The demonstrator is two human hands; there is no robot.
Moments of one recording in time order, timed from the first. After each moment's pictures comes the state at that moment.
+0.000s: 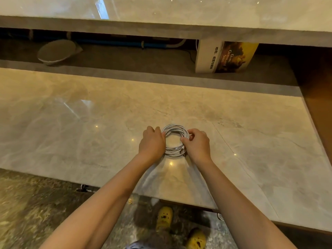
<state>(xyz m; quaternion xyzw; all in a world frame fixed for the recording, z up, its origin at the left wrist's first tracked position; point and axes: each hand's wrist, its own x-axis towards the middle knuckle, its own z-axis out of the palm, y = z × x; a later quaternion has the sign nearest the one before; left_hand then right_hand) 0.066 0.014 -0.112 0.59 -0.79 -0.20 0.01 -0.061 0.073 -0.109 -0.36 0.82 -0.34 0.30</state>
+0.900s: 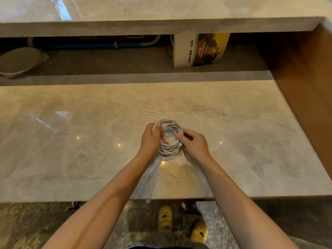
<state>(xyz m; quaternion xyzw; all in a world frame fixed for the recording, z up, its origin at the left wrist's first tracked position) 0.047 0.020 -0.114 0.51 -0.55 -0.59 0.29 -0.061 0.099 -0.110 -0.27 0.73 -0.49 0.39</state>
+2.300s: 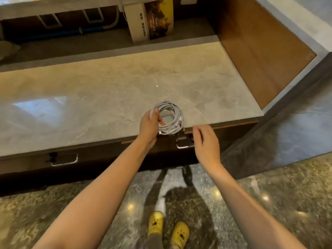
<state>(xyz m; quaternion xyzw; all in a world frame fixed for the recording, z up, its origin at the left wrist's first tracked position) 0.007 0.205 -0.126 0.48 -0.58 -0.60 0.28 -0.085 0.355 -0.142 -0.36 0.81 -0.45 0.13</state>
